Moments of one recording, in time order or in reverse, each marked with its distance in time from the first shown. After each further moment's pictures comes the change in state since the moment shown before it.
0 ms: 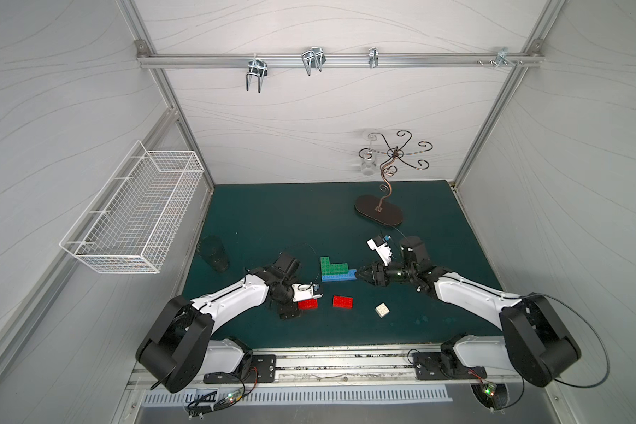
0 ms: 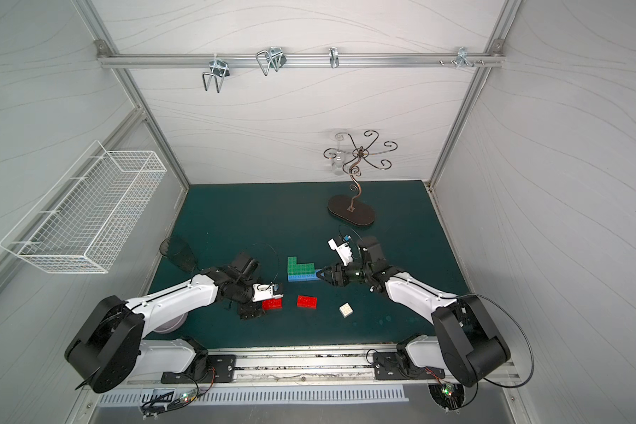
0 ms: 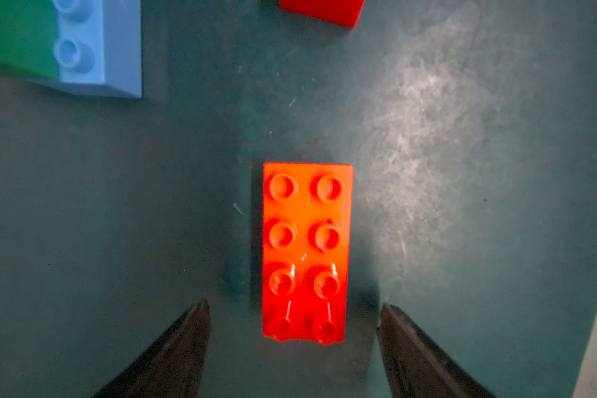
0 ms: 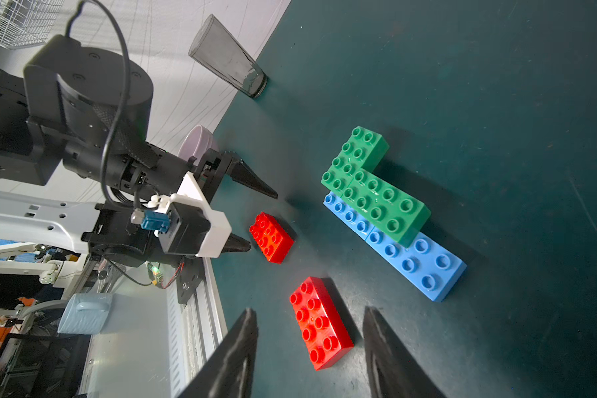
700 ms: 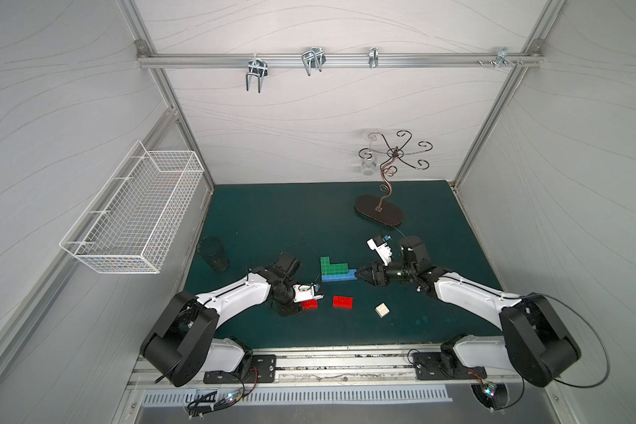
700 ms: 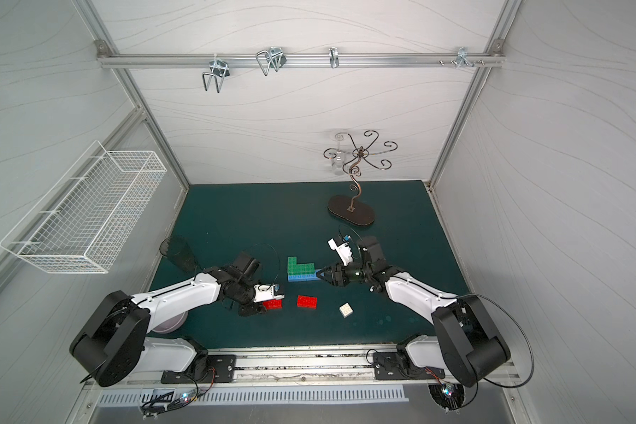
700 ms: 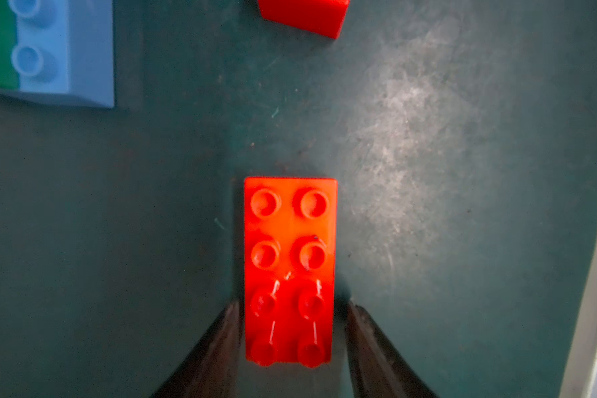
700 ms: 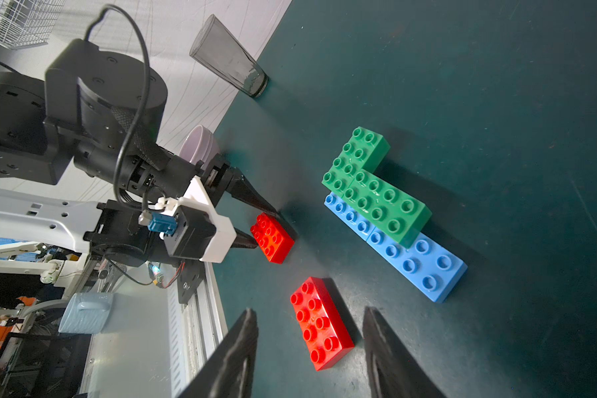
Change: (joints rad) left arm 0.015 0.032 -0.005 0.003 0.042 0.001; right arm 0.000 0.000 0.001 0.000 -0.002 0.000
